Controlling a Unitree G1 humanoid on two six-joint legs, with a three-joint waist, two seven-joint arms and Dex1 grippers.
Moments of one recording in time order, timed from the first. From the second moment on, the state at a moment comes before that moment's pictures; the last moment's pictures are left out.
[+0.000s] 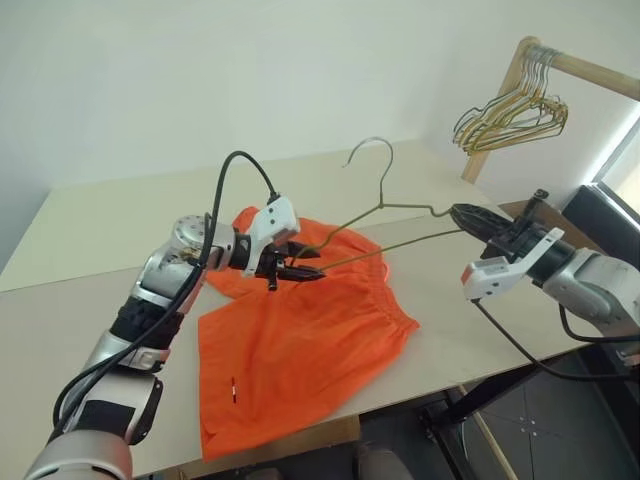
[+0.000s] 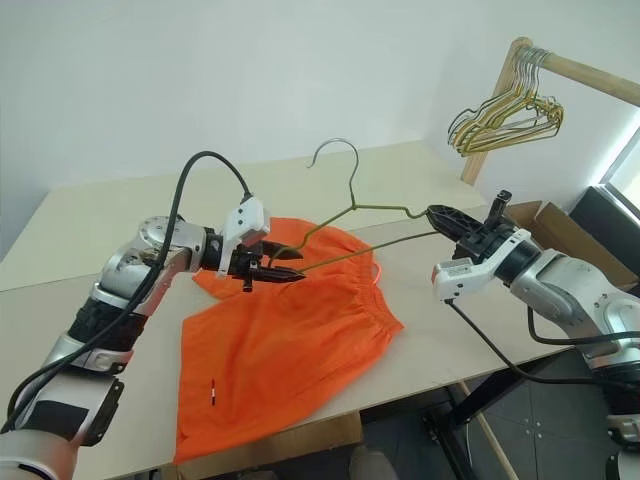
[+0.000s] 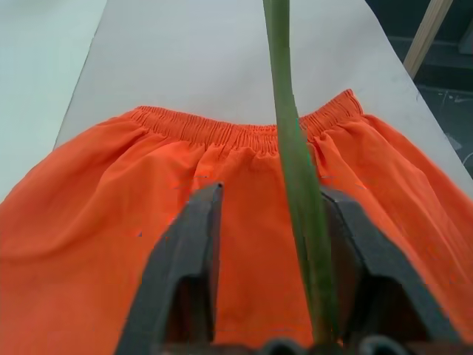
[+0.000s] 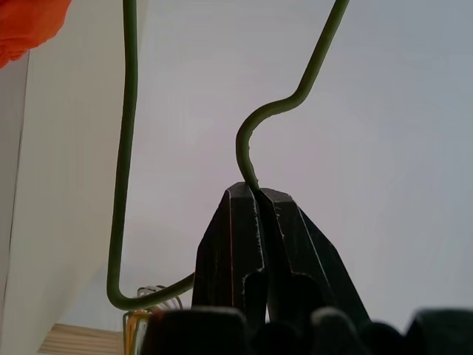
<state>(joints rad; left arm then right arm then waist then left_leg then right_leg) -0.77 0.59 -0.27 0.09 -0.26 0.56 -1.18 -0.38 -1.02 0.03 0.08 -0.68 -0.65 0.09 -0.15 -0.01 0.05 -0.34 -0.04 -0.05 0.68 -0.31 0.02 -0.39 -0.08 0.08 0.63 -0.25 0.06</state>
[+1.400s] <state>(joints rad) -0.73 0.68 -0.29 0.09 -0.11 0.35 -1.18 -0.70 -1.18 0.15 -0.24 0.51 0.59 1.11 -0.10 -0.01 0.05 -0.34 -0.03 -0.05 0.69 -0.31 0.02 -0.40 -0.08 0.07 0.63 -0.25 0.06</state>
